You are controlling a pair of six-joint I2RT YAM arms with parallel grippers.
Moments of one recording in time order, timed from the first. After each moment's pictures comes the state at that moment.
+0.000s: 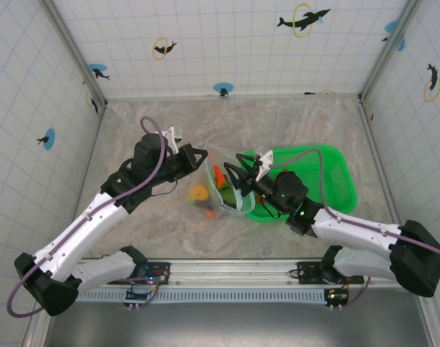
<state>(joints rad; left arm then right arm) -0.67 1.03 1.04 -0.44 0.19 -0.94 0.96 1.11 0.55 0.64 0.12 0.28</state>
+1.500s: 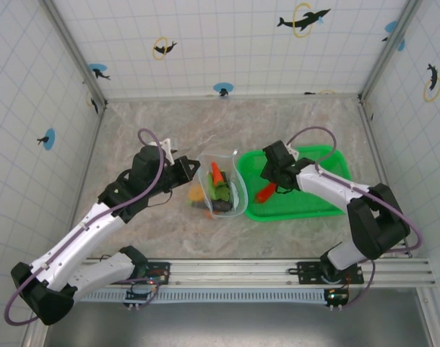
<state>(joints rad) -0.67 0.94 0.92 -0.48 0.12 -0.86 0.60 1.52 0.92 -0.47 0.22 0.94</state>
